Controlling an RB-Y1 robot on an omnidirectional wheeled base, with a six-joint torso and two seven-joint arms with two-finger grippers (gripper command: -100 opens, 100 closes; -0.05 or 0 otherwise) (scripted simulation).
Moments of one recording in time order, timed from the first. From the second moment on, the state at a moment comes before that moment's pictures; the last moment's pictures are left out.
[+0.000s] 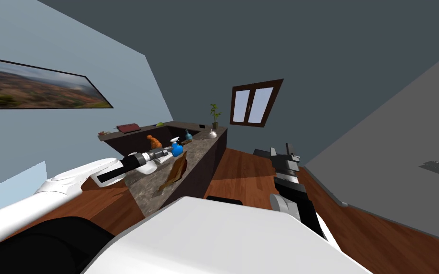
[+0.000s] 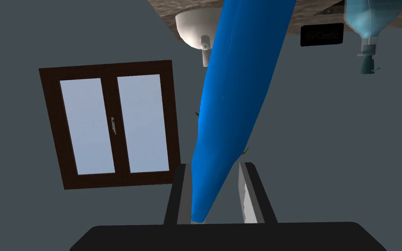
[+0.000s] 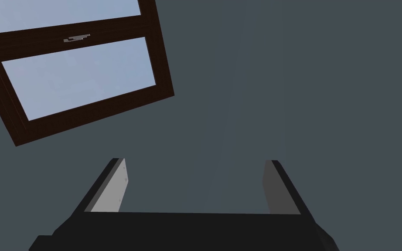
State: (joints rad) left arm 0.57 1.27 0.33 -1.56 -0.33 -0.56 -0.05; right arm 0.51 0.02 -0.05 -2.28 0.00 -0.38 -0.17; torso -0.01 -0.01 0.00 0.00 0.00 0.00
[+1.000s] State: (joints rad) left arm 0.58 1.31 0.36 -1.57 -0.30 -0.59 0.00; right arm 0.51 0.02 -0.05 -2.28 0.00 -0.38 -0.17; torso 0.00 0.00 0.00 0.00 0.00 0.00
